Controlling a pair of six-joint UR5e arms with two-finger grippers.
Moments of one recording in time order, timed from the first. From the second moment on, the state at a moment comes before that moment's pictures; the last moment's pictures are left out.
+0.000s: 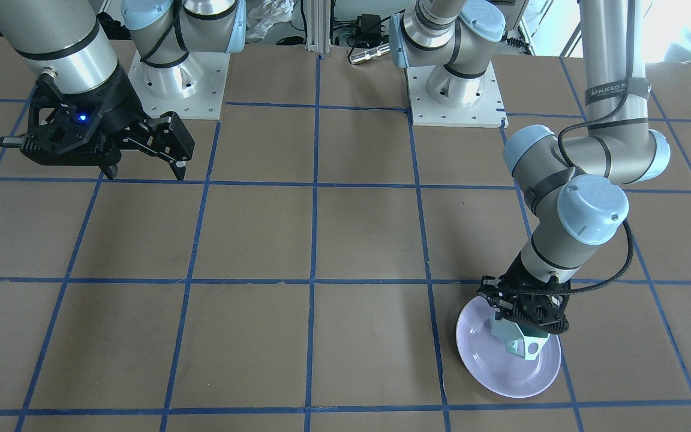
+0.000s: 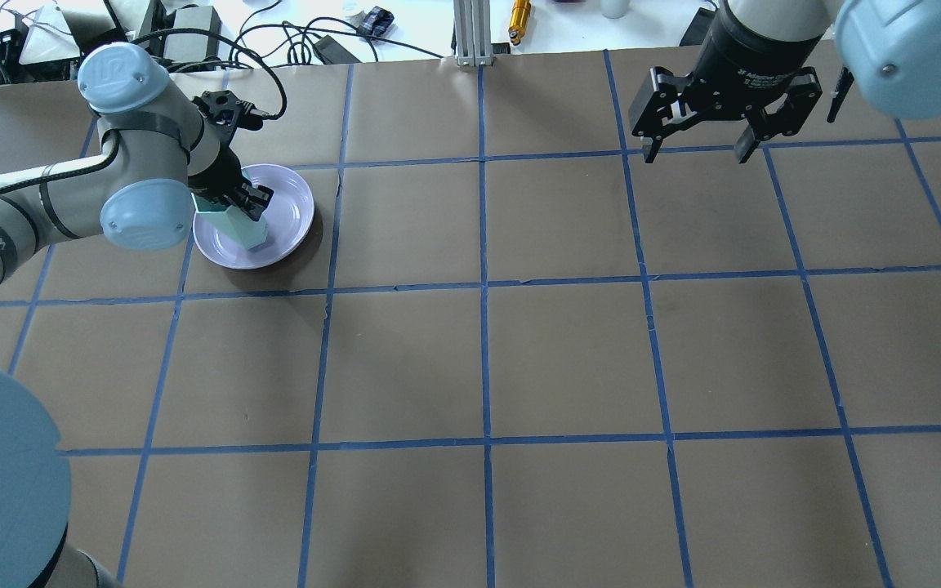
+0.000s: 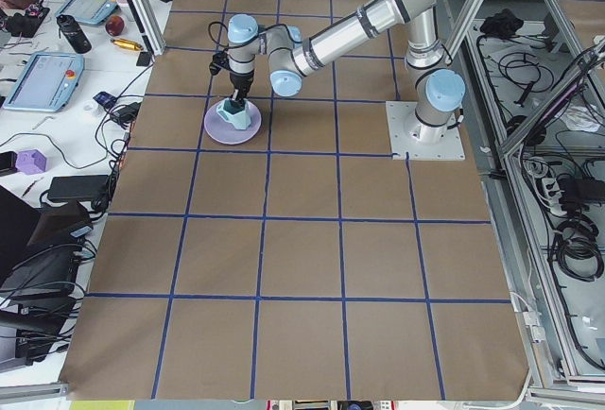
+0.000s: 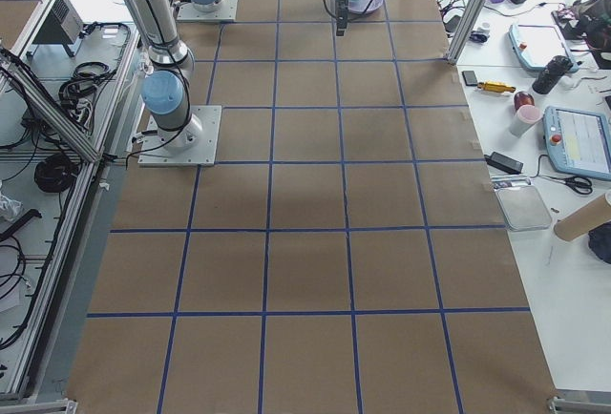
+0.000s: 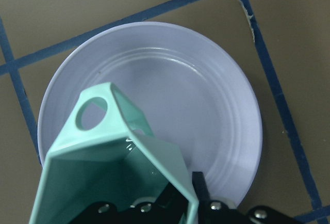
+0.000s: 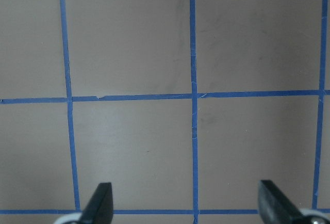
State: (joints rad) left arm -1.41 -1.99 -1.75 -0.83 1.55 0.50; right arm 1.58 -1.50 1.51 -1.61 -1.52 0.04
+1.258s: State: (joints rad) left arm -1.44 -2.02 -1.75 -0.79 1.60 0.50; right arm 1.58 -1.50 1.51 -1.61 -1.52 0.04
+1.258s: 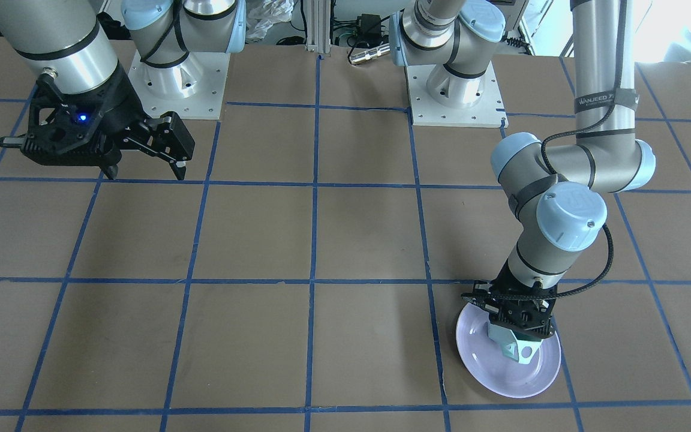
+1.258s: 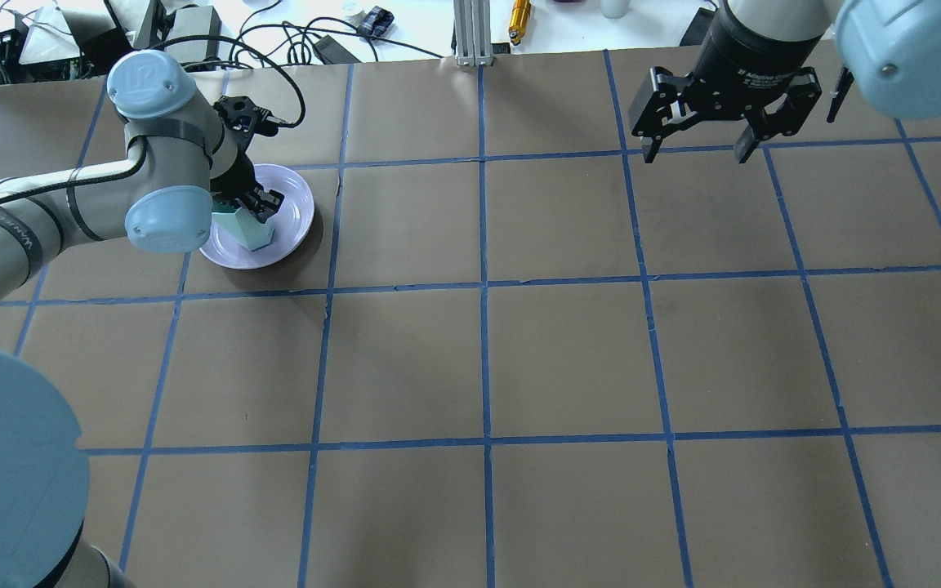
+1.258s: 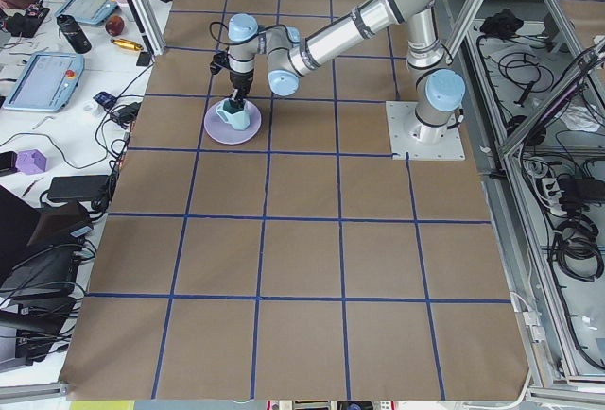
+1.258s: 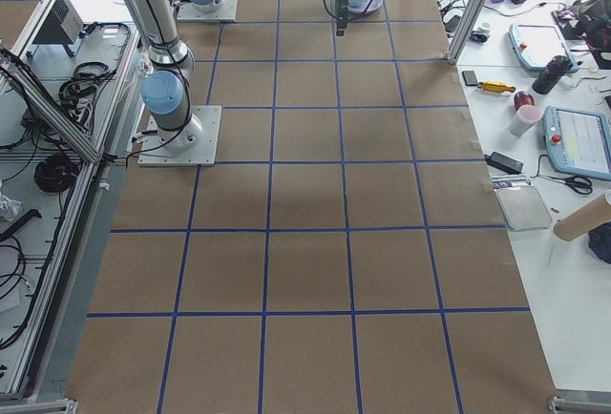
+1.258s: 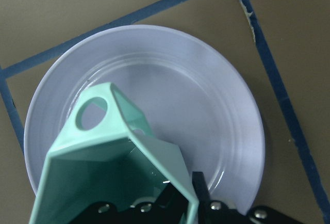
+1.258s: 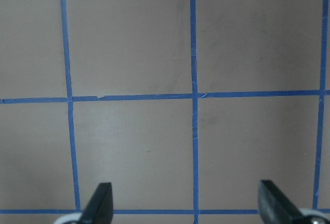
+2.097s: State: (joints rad) left arm -1.45 -1.87 -1.73 -0.97 1.60 0.48; right arm 1.58 -1.50 1.51 -1.61 -1.52 0.04
